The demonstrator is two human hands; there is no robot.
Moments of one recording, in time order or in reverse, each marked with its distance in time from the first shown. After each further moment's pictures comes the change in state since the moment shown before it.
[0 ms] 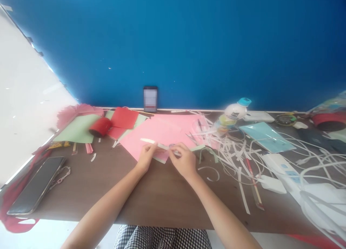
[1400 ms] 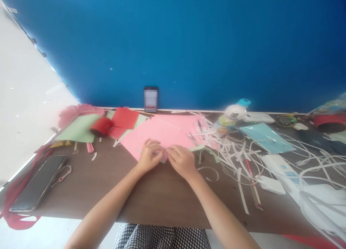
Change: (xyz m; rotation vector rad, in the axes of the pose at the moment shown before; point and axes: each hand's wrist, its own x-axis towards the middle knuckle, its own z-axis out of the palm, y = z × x) left_hand -0.001 0.006 -0.002 0.832 -0.064 0.523; right_hand 0.000 0.009 -0.001 -0.292 -0.005 -0.490
